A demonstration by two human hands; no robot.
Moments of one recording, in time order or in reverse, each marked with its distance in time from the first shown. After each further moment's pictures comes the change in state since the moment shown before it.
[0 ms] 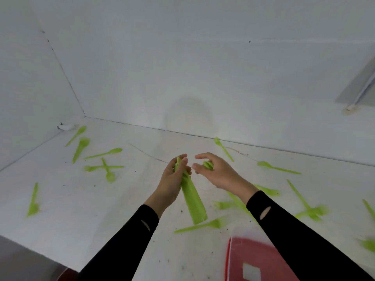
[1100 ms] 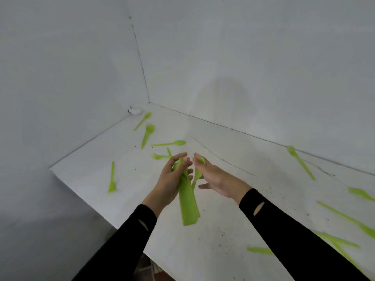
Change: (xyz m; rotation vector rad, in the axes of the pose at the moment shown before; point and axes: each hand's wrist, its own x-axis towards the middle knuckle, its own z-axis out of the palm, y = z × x) left_hand -0.019 0.069 -0.197 -0.179 0.211 -0.061; right_hand 0.092 -0.104 0.193 0.319 -0.520 0.146
